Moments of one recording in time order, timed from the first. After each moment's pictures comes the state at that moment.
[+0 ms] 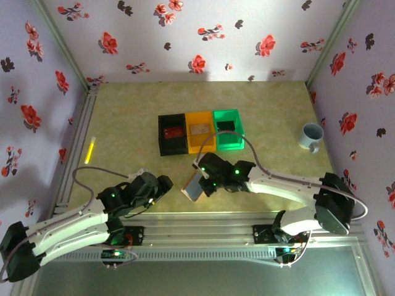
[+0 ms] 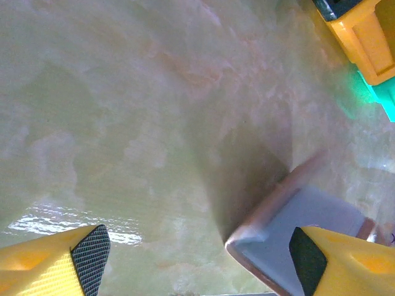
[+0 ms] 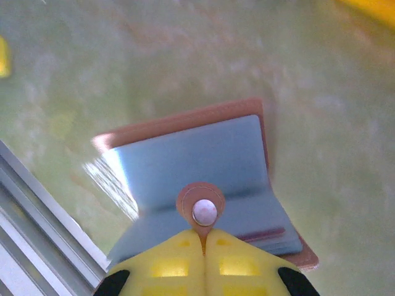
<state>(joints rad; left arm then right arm) -1.00 0.75 0.40 -0.51 -0.18 -1.49 1.06 1.38 0.93 -0.56 0.02 0.28</state>
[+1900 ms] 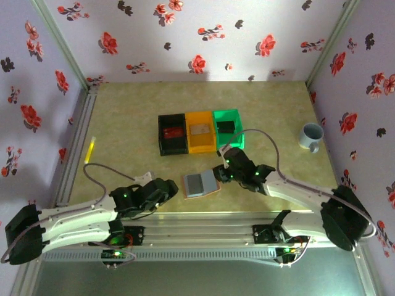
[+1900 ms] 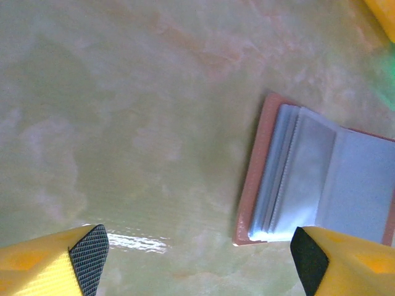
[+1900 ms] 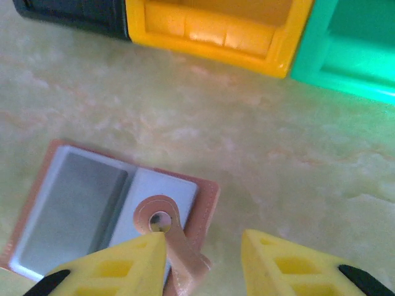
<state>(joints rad) -1.13 0.90 0.42 -0.46 -0.29 -1.53 0.80 1.17 0.60 -0.24 0.04 0.35</state>
